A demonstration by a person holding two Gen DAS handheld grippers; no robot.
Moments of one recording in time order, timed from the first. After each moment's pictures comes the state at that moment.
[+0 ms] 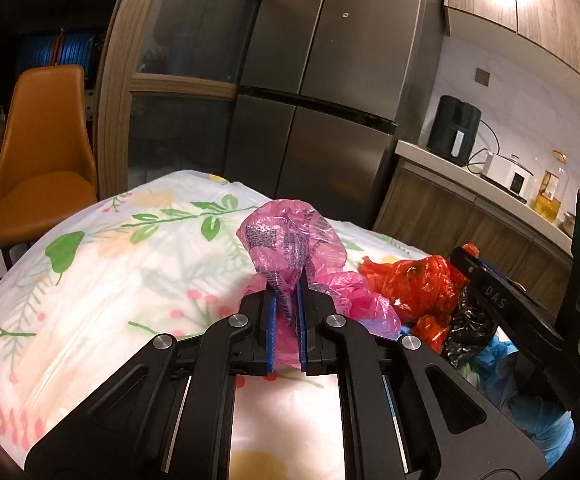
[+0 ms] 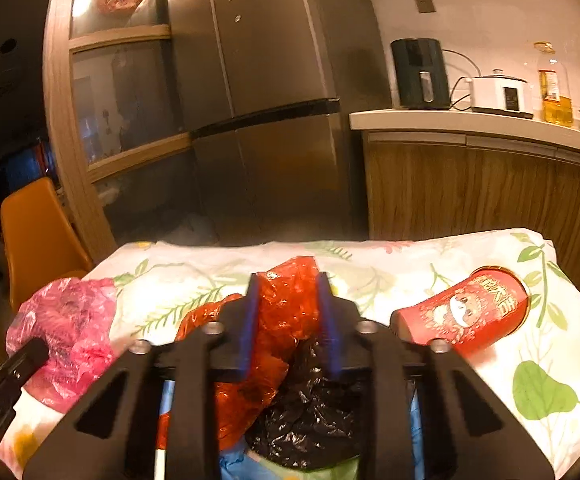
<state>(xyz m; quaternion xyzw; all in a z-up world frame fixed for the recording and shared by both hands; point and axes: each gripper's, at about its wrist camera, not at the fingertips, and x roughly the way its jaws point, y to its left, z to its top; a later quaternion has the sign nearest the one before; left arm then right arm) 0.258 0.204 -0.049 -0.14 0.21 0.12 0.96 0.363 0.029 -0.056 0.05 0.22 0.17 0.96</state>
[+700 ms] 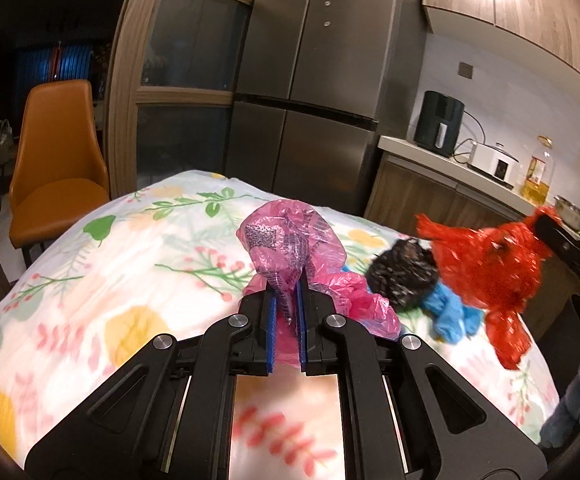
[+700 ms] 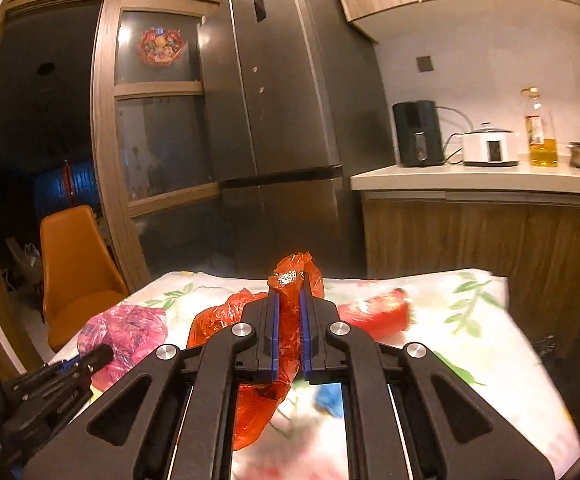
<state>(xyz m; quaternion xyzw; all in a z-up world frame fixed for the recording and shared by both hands) 0.178 0.145 -0.030 -0.11 0.21 0.12 0.96 0.213 -0.075 0.011 0.07 0.12 0.19 0.97</state>
